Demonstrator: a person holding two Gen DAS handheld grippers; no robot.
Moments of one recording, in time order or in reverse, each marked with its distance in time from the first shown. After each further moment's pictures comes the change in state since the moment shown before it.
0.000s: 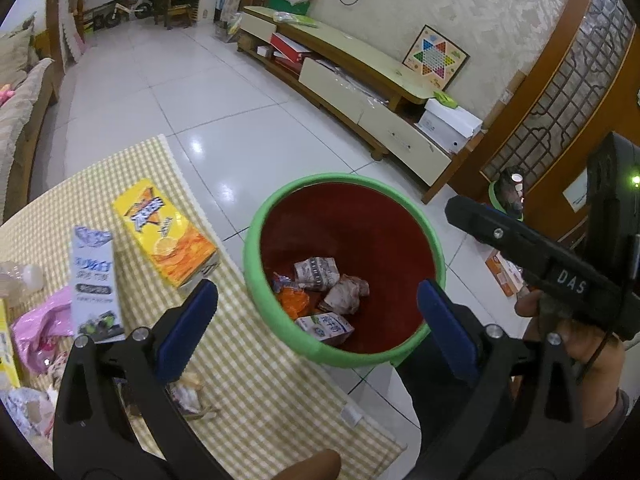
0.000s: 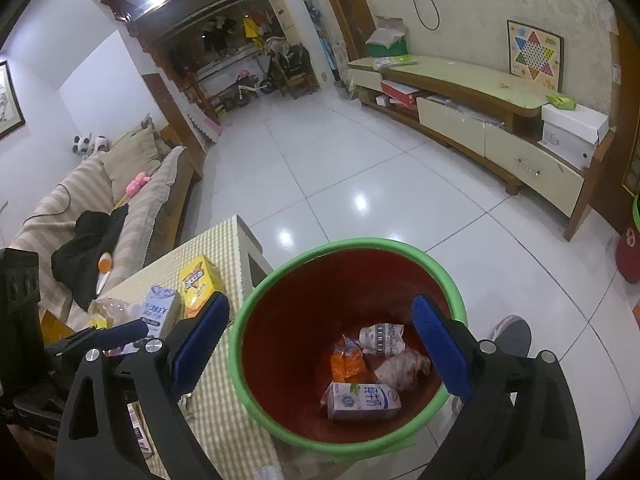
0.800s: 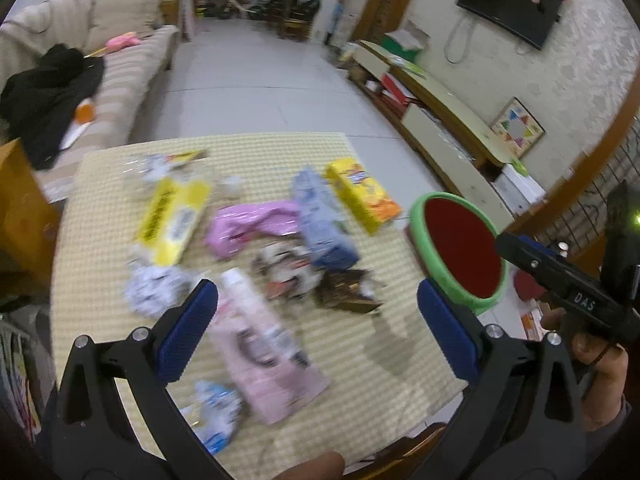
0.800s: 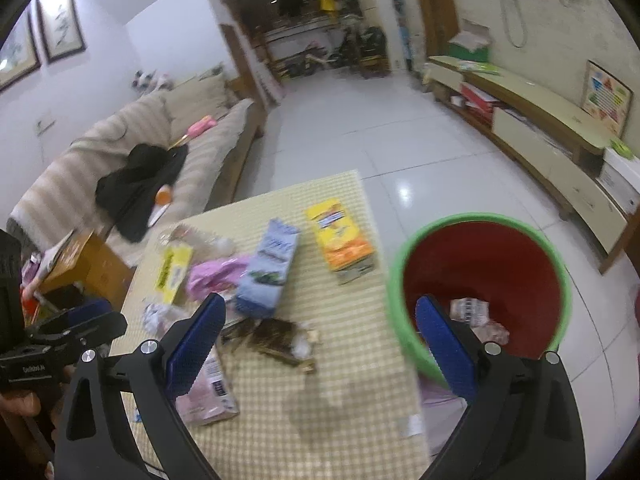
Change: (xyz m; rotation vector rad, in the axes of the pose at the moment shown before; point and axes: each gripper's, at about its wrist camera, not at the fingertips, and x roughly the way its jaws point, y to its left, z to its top) left arm -0.163 0.132 -0.105 -0.287 -0.125 0.230; right arm -0.016 0.168 -0.060 -0.224 0.095 0.127
